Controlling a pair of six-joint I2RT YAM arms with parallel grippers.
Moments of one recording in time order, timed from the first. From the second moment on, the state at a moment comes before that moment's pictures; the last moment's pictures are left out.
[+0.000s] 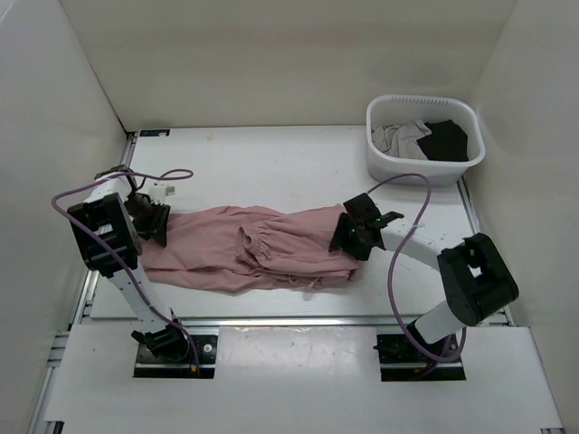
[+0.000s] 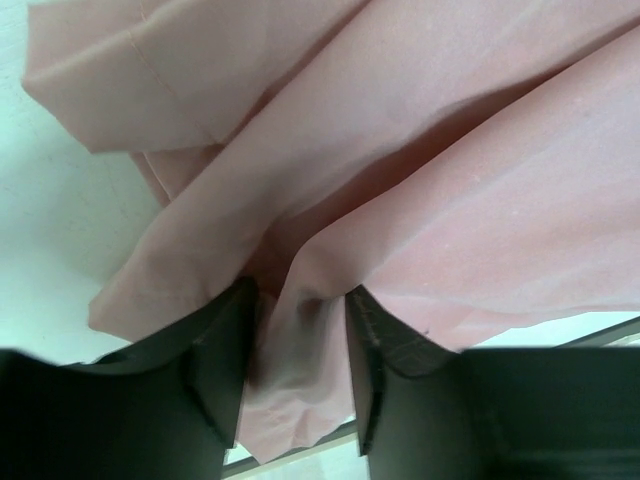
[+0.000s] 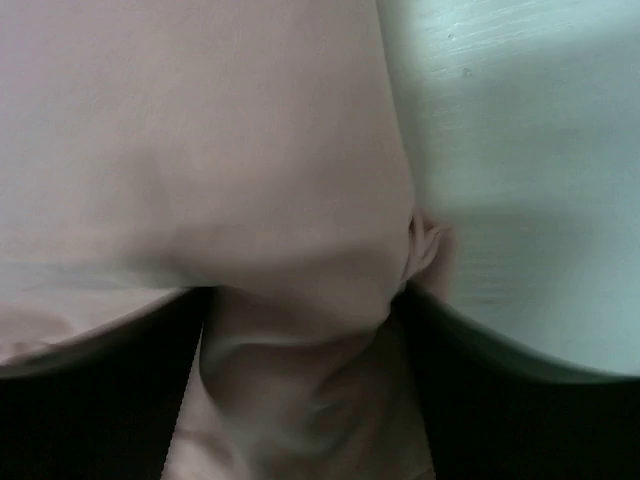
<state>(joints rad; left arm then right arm) 0.37 1.97 1.39 -1.04 0.24 0.65 0.55 1.51 0.82 -0.40 0.00 0.80</state>
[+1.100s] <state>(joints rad) -0.01 2.02 1.35 -1.06 0.52 0.61 1.05 2.27 2.37 -1.32 0.59 0.62</state>
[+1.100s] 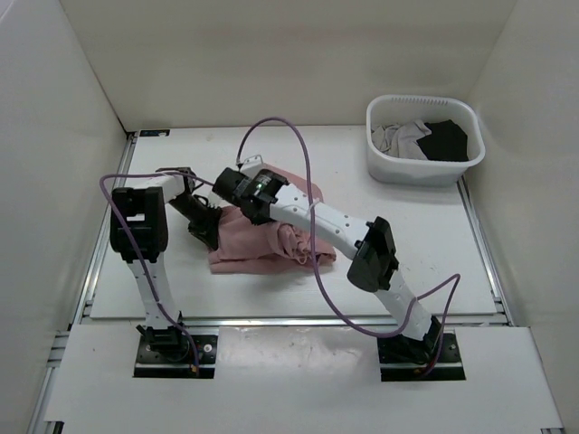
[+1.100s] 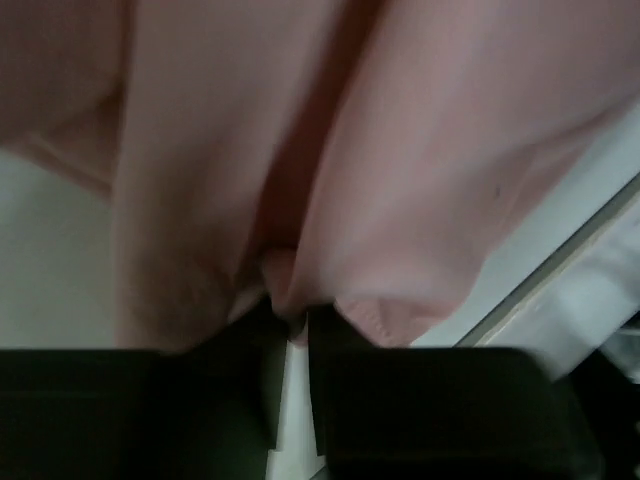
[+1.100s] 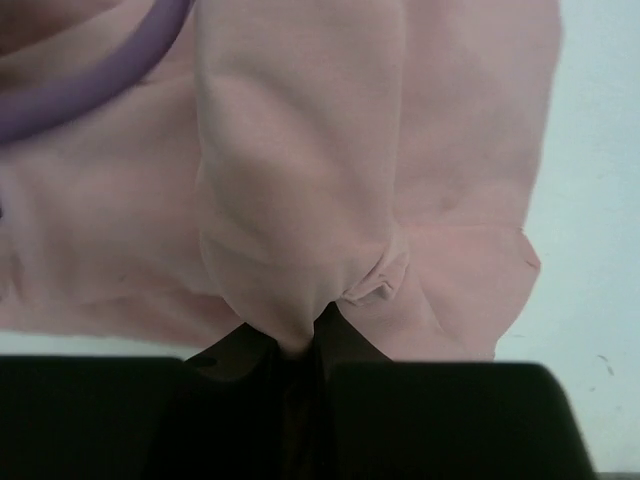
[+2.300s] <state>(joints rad) 0.30 2.19 2.07 -1.04 0.28 0.55 1.13 2.08 2.06 -0.68 0.39 0.49</state>
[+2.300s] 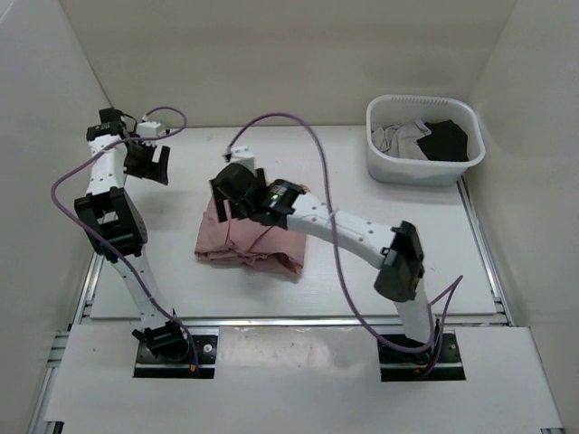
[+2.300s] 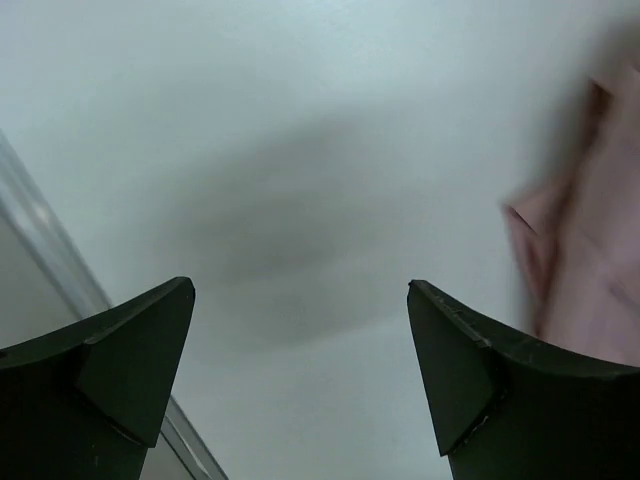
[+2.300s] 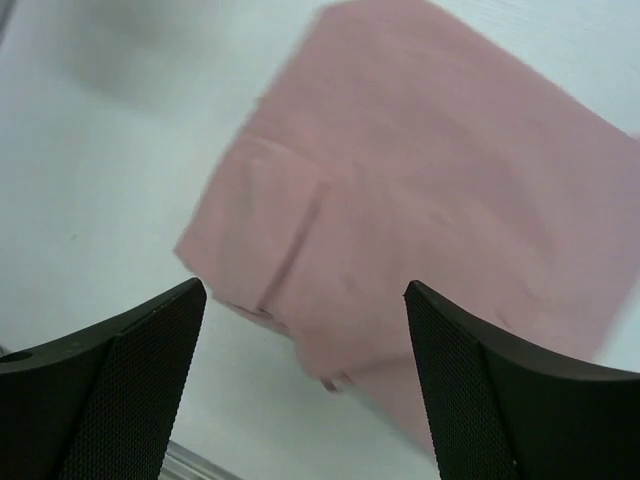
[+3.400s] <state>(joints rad) 0.11 1.76 1.13 -0.97 0.49 0.56 0.83 1.60 1.16 -0.53 0.41 0.83</state>
